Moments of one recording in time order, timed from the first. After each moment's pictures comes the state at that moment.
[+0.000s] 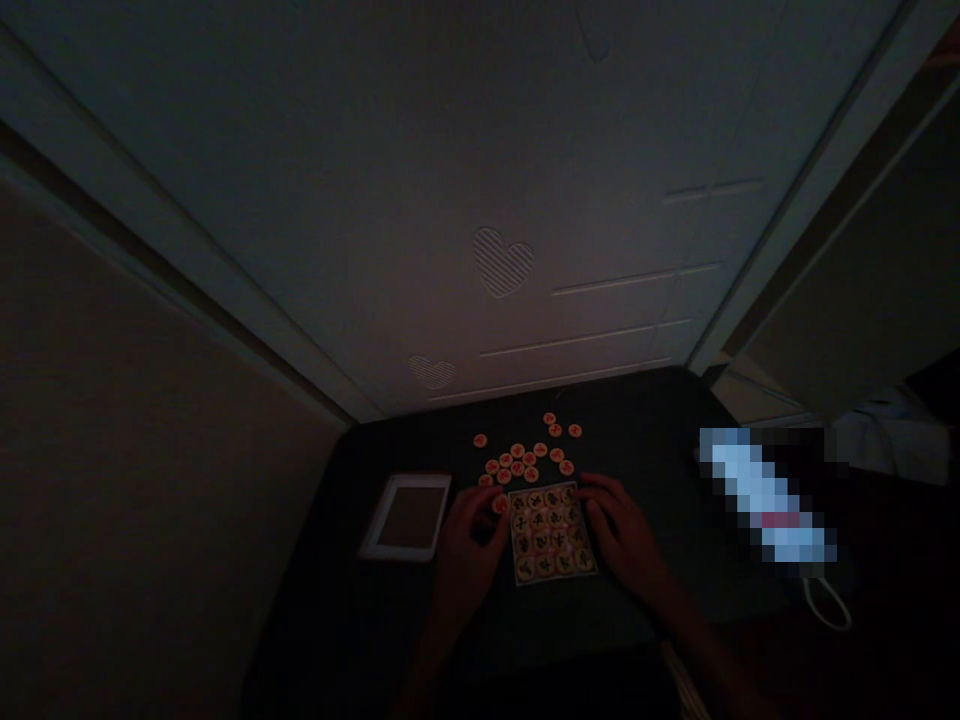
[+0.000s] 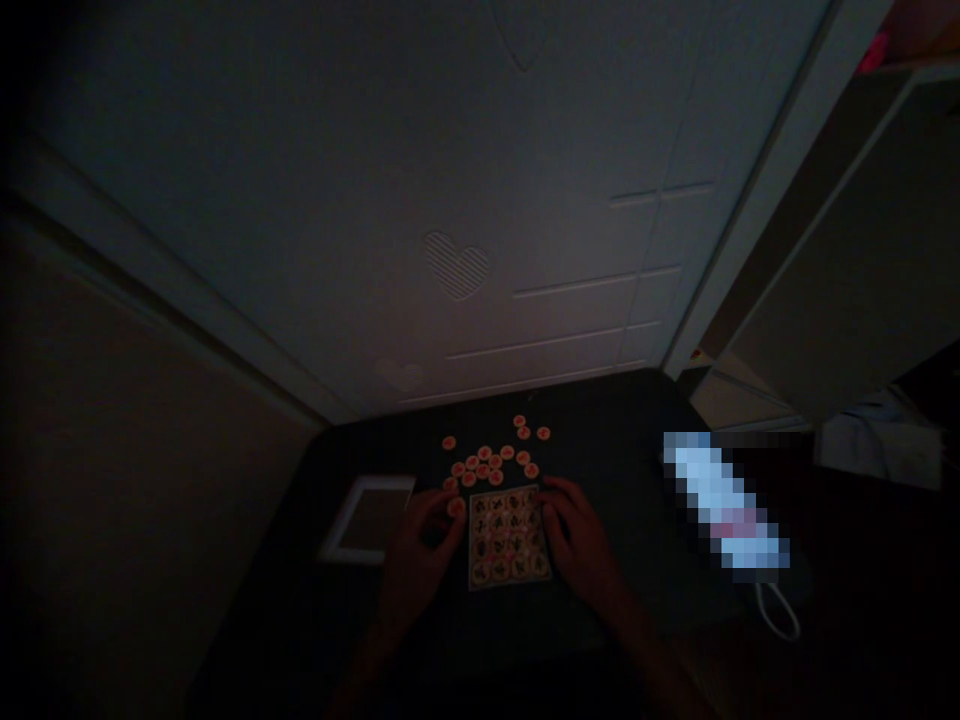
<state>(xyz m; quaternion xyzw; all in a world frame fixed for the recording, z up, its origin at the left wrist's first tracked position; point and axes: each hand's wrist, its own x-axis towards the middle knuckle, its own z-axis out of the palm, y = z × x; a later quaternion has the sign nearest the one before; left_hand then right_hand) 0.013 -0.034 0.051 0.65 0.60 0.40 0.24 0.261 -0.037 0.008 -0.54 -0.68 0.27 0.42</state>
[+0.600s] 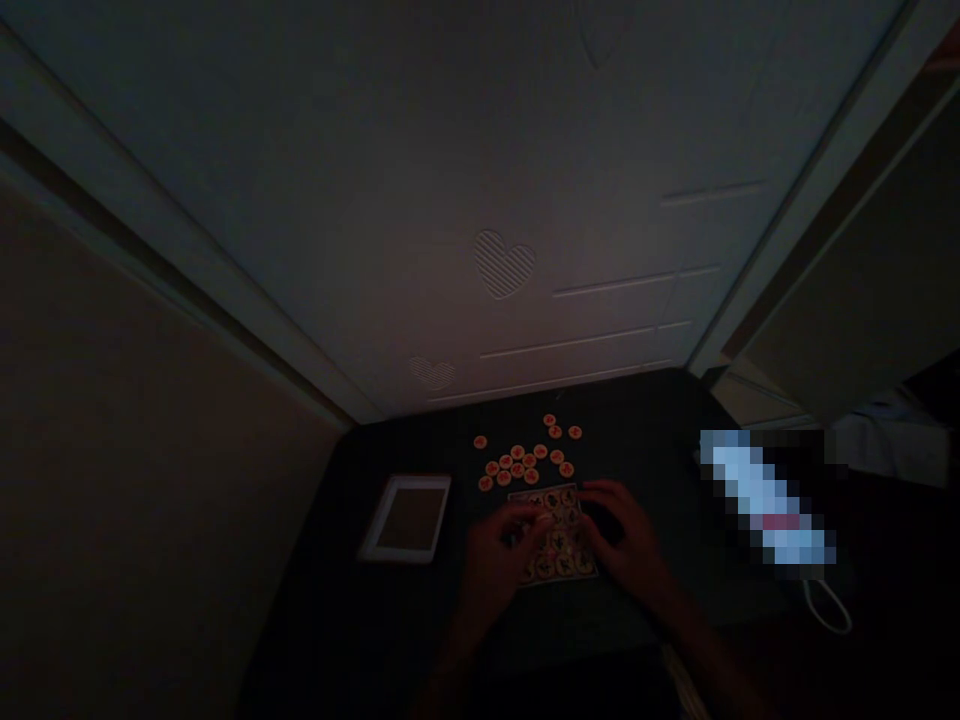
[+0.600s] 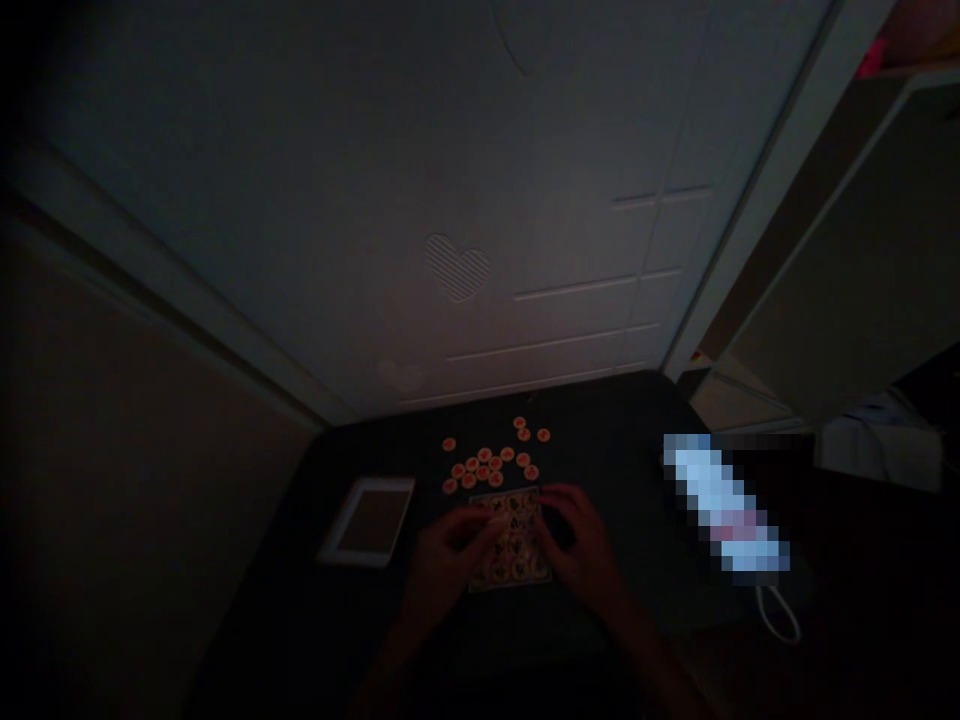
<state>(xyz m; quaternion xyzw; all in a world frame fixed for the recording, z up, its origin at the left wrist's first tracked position) 0.048 -0.037 0.064 0.59 0.58 0.37 0.42 0.262 -0.039 0.014 -0.52 -0.69 0.24 0.45</state>
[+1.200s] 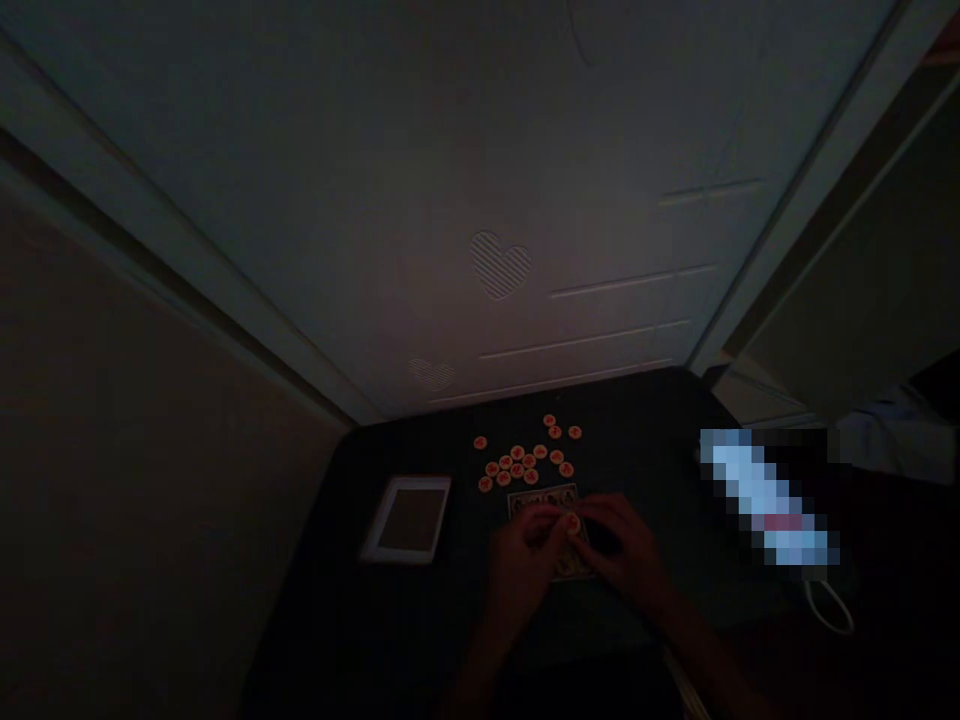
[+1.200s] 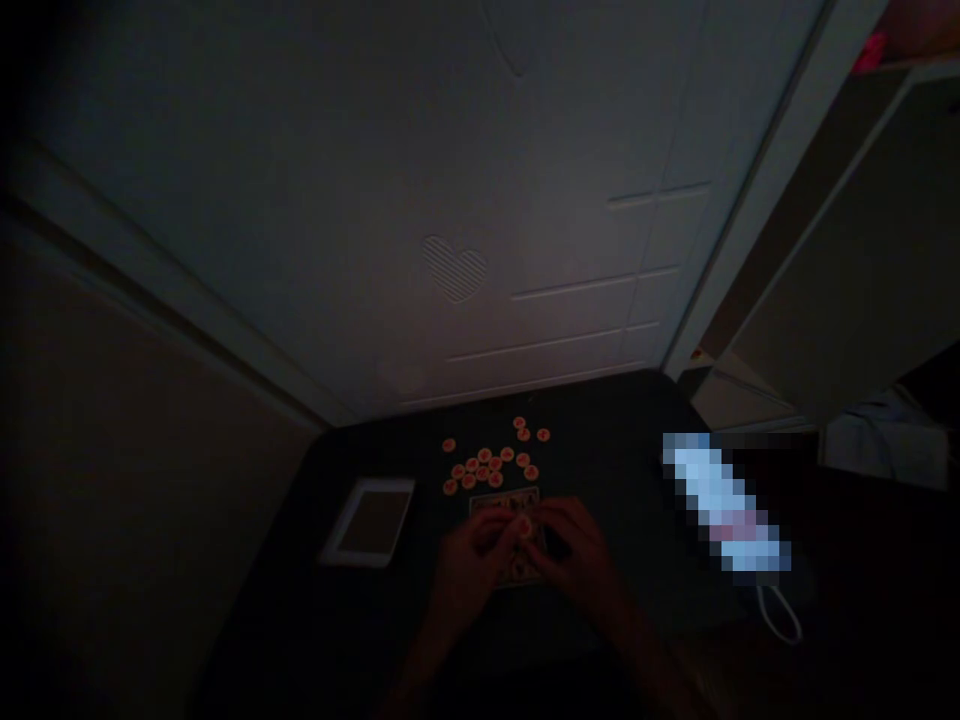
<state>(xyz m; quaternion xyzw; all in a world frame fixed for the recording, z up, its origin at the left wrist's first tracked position) 0.083 -0.044 0.064 0.52 0.55 0.40 0.51 0.259 -0.046 0.012 -0.45 -0.73 0.20 0.47</state>
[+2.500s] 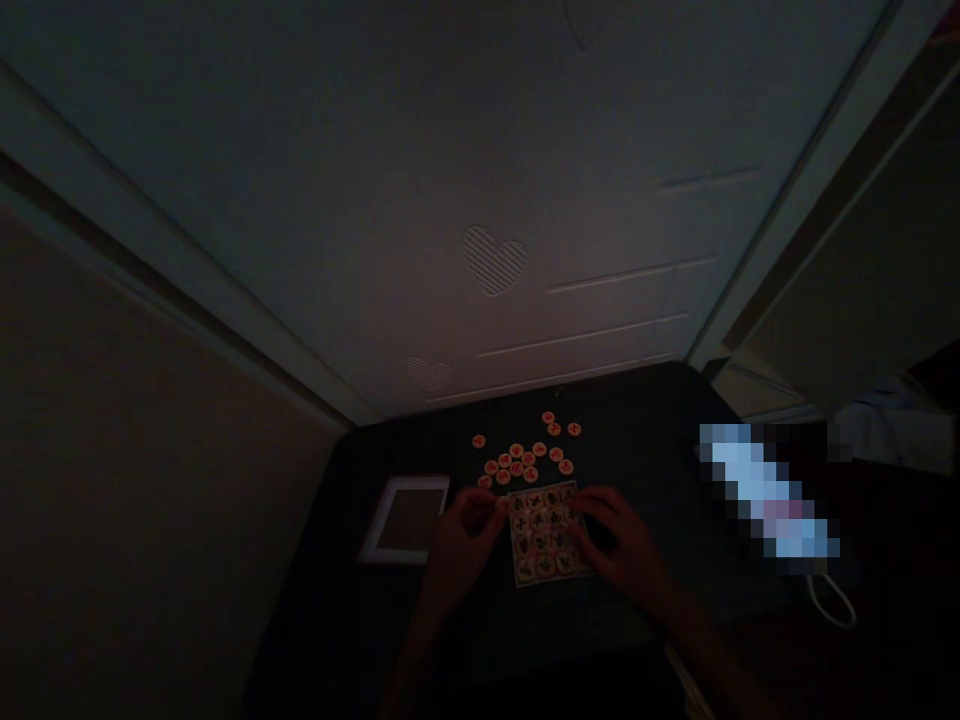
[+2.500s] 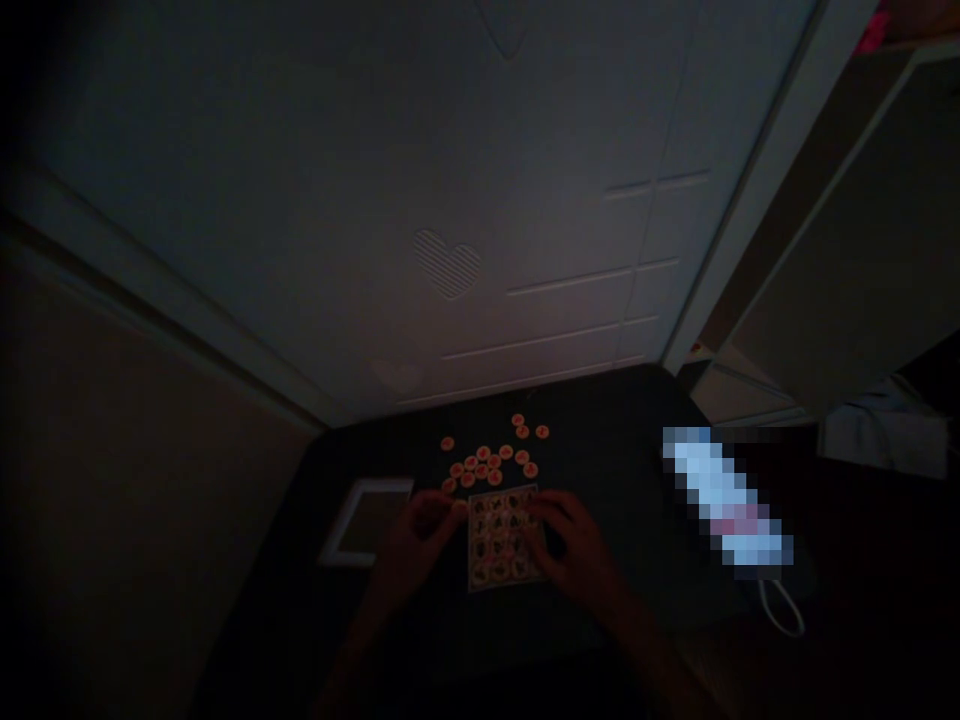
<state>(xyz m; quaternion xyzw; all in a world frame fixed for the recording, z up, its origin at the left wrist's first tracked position) 0.009 -0.020 0.057 0.55 0.61 0.40 0.41 0.260 -0.046 0.006 -0.48 -0.73 0.22 0.43</state>
